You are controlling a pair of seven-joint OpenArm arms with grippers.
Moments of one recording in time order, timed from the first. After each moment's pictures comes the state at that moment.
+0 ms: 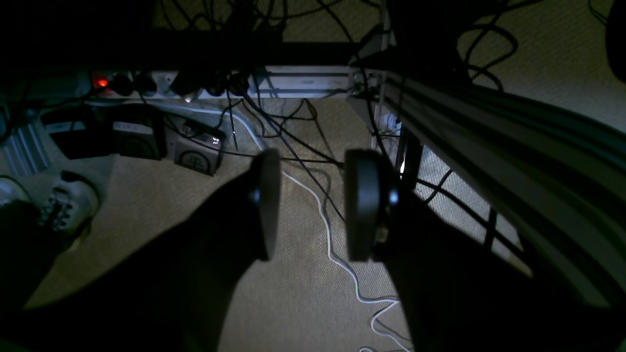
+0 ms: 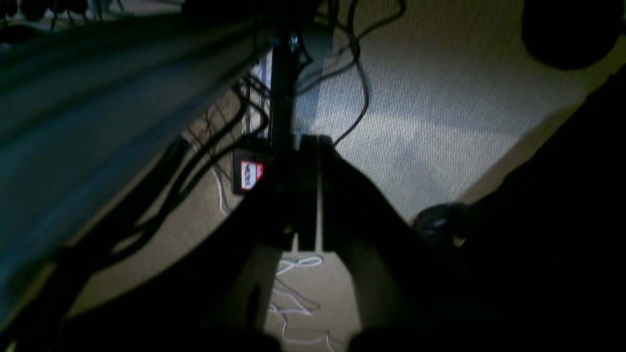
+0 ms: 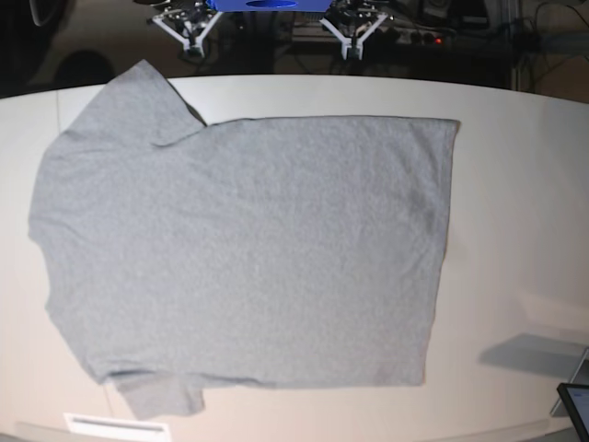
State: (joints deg) left arm 6.5 0.5 -7.3 7.0 5.8 -0.2 -11.3; right arm -4.9 -1.5 -6.6 4.8 -1.4 1.1 7.9
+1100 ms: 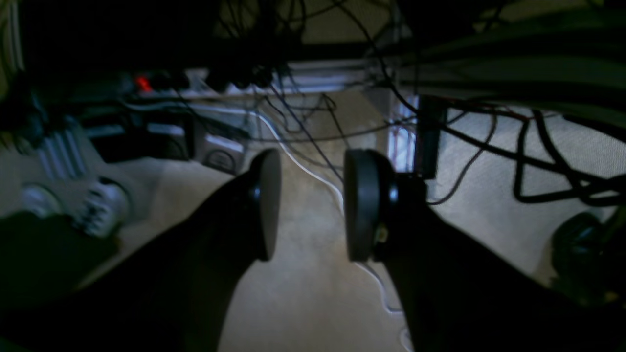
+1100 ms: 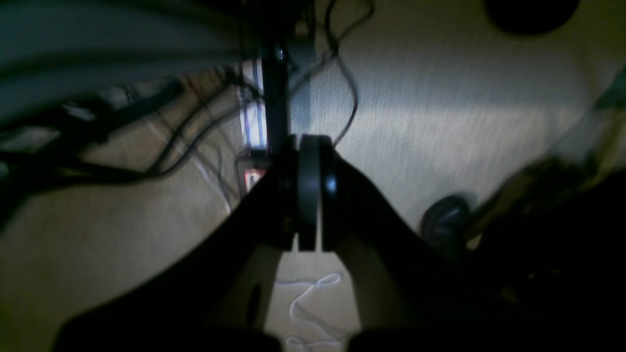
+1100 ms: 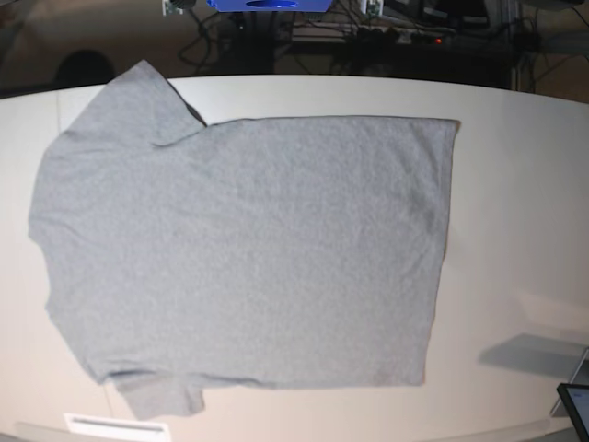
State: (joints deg) left arm 33.9 -1.6 -6.8 43.1 6.3 -3.2 -12.2; right arm -35.9 -1.4 1.7 47.9 -1.6 1.1 7.5
